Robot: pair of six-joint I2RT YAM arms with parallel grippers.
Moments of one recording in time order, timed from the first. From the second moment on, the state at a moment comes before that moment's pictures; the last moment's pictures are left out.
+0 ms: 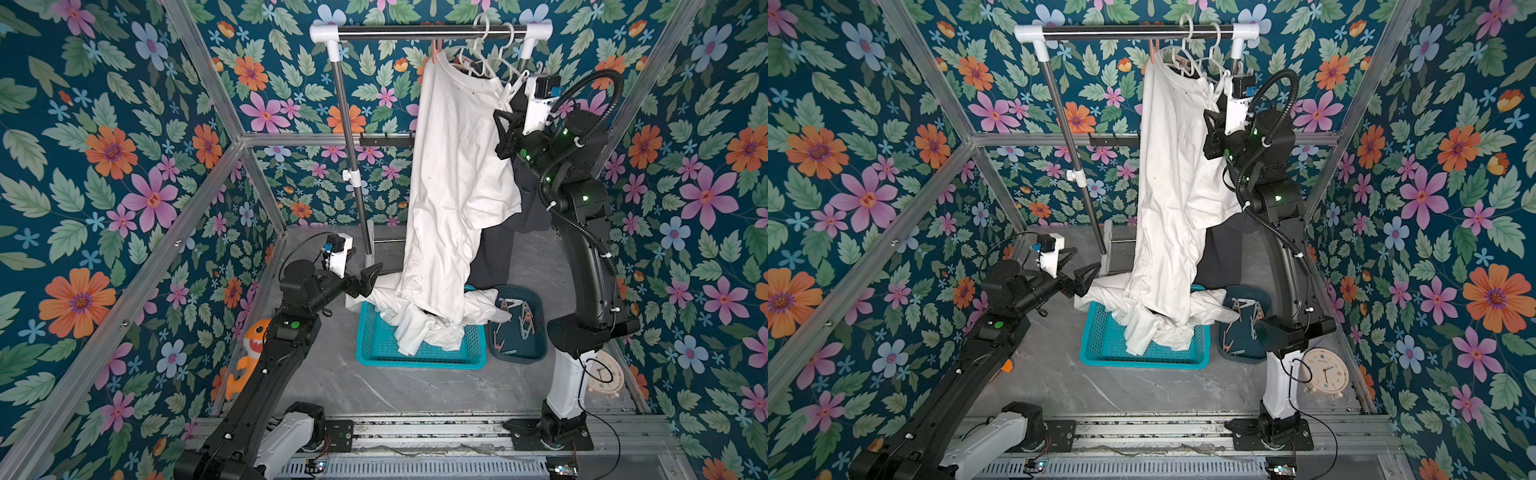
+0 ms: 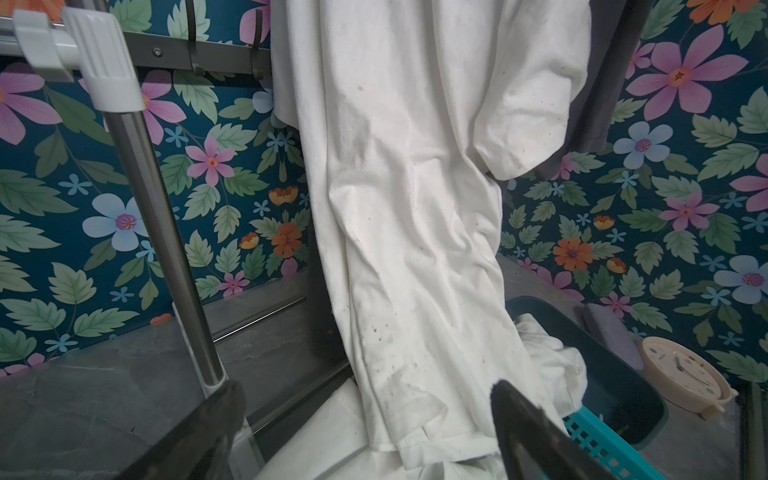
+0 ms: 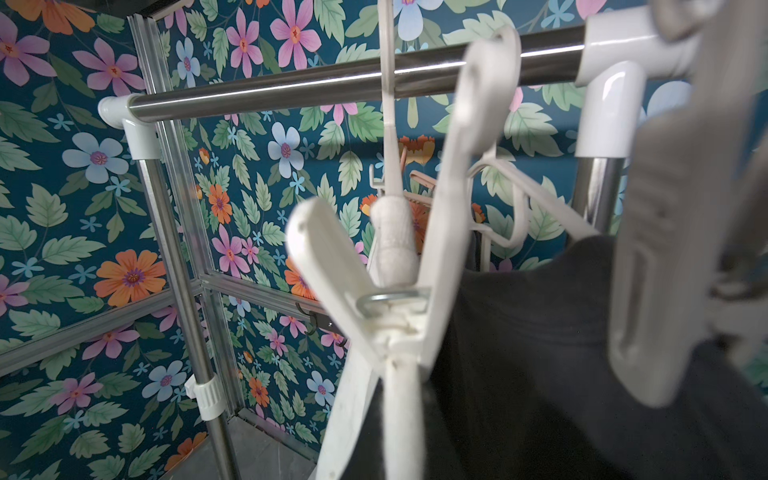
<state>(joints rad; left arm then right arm) -0.25 0.97 0.83 0.07 0.48 -0.07 0.29 1.99 2.73 -0.52 -0.15 0.05</state>
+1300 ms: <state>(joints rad) -0.29 1.03 0.82 0.10 0.47 -0.11 0.32 1.63 2.15 -0.48 -0.23 0.10</state>
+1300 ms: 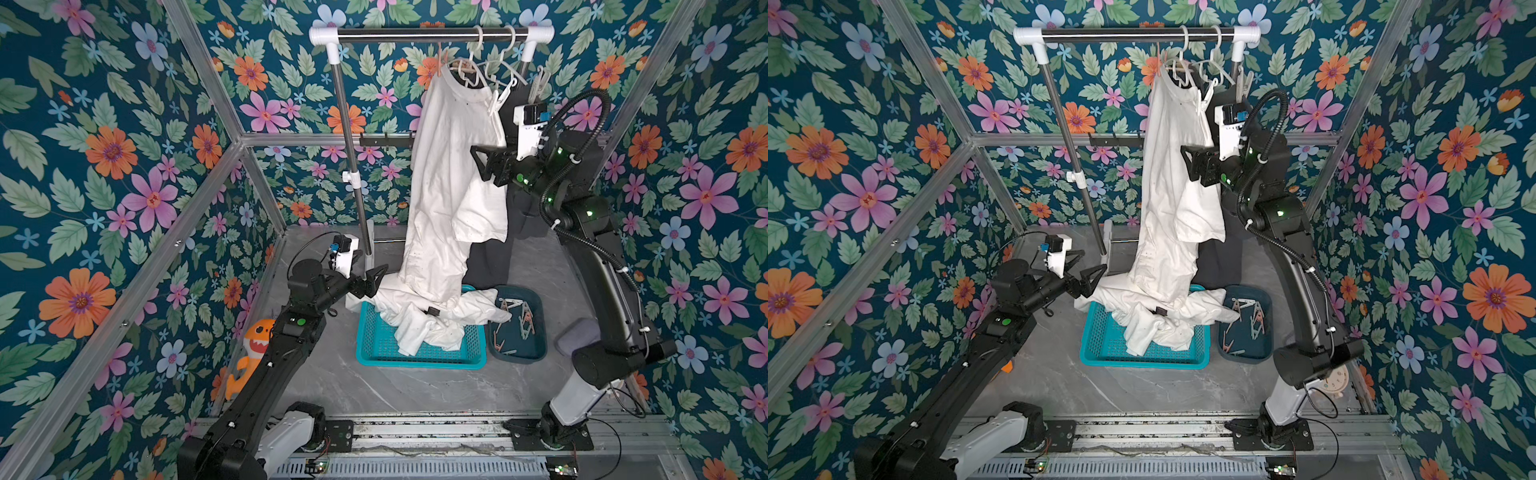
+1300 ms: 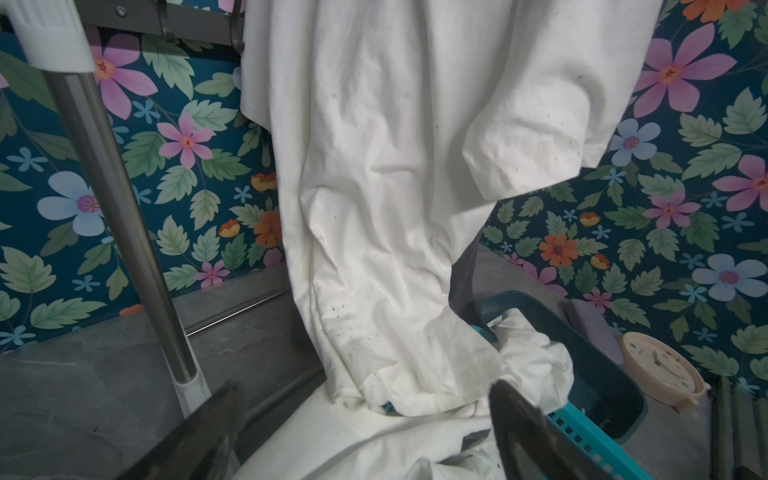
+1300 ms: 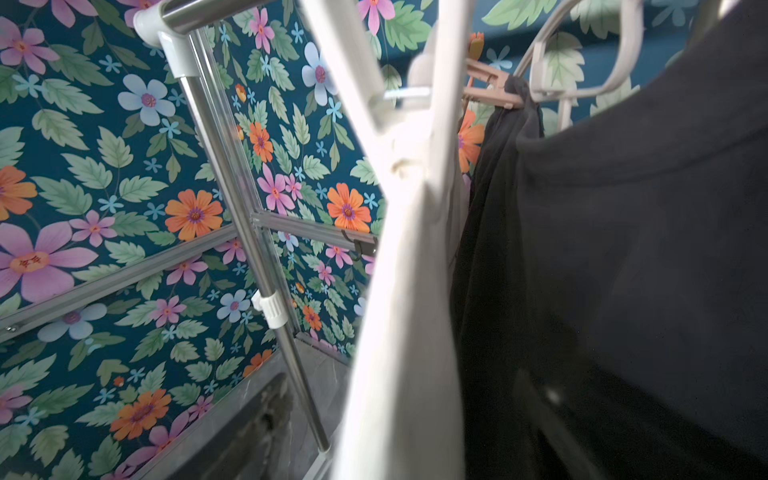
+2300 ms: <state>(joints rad) -0.30 1.21 0.90 -0.01 0.41 -0.07 0.33 1.16 0.87 -0.13 -0.23 0.24</state>
